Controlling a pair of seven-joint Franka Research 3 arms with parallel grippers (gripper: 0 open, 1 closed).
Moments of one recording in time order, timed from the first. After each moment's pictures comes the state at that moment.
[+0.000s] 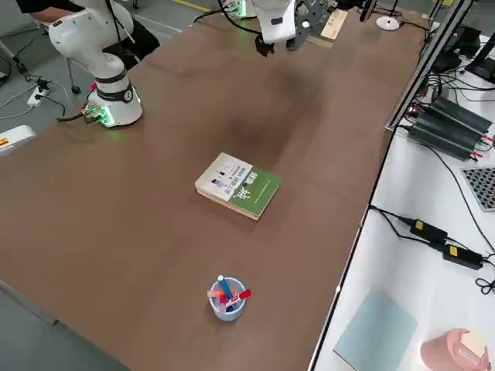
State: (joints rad) left arm -0.04 0.81 -0.67 -1.30 -1.18 2.09 0.27; right arm -0.27 0.23 0.09 -1.42 0.75 1.41 0.06
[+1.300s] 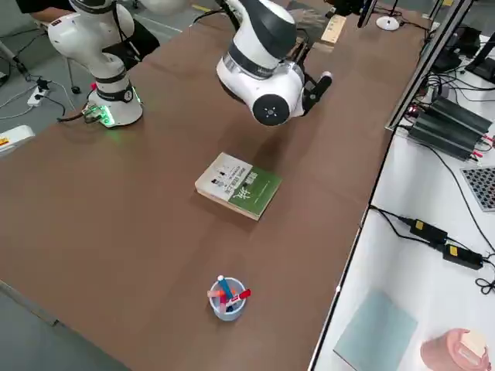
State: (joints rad) left arm -0.07 0.84 -0.66 -1.29 -1.24 2.12 0.35; right arm -0.30 0.53 0.11 -1.43 1.13 1.28 -0.09
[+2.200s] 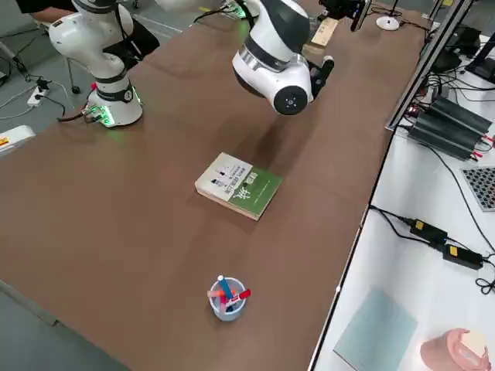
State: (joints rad) left arm -0.11 0.85 -0.66 -1.29 -1.25 2.12 0.35; right arm -0.23 0.55 0.11 -1.43 1.10 1.25 -0.28
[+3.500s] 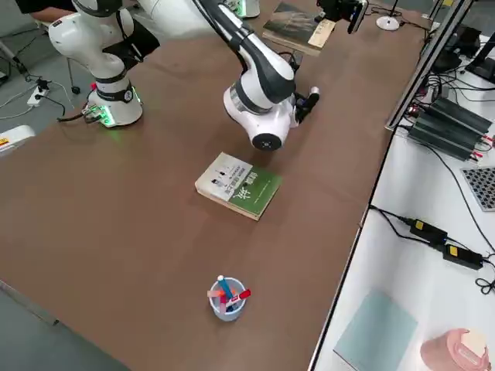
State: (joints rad) left arm -0.12 0.87 -0.66 -1.29 -1.27 2.12 0.36; right arm -0.24 0.59 0.10 -1.61 1.26 1.30 -0.35
